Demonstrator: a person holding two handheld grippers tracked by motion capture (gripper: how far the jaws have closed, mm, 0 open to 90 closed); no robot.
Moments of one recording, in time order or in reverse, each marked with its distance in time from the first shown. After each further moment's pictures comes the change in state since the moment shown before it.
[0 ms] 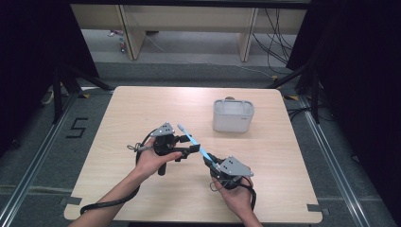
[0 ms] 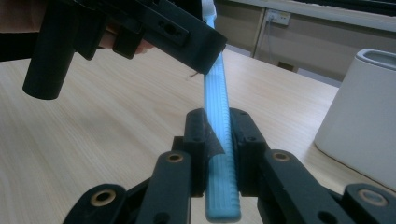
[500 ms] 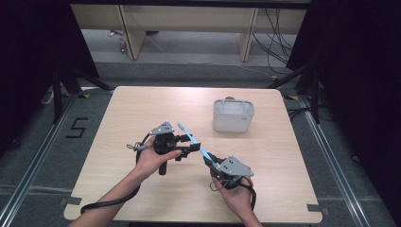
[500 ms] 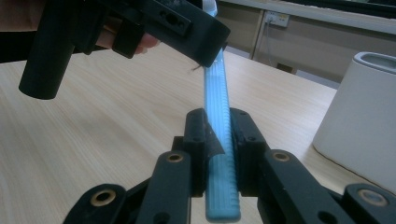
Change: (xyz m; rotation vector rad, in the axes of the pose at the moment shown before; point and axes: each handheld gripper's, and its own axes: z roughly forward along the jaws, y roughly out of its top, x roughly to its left) left arm 0.000 0.003 -0.001 -0.015 -0.020 -0.034; right arm 0.000 0.001 0.000 -0.013 -0.008 -0.008
